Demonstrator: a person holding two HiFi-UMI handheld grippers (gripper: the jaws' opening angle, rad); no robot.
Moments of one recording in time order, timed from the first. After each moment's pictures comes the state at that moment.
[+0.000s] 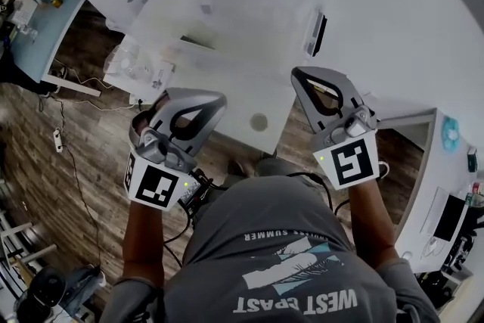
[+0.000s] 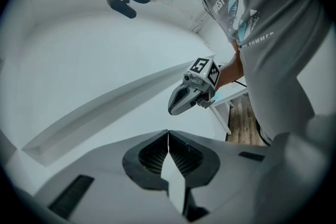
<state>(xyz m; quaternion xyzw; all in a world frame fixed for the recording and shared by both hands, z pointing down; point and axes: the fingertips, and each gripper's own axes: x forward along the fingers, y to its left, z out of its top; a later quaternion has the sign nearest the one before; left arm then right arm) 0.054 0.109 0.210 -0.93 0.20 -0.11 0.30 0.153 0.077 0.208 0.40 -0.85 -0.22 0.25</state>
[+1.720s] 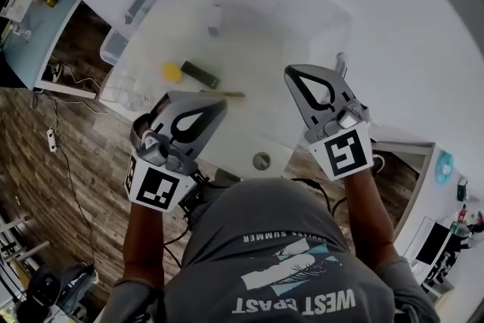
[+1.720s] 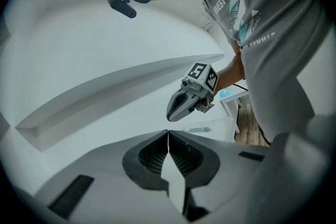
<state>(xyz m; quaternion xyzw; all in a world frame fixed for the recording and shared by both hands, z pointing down) 0.042 -0.038 0.232 -0.93 0.23 -0.12 0.25 0.133 -0.088 0.239 0.35 -0.87 -0.20 0.28</state>
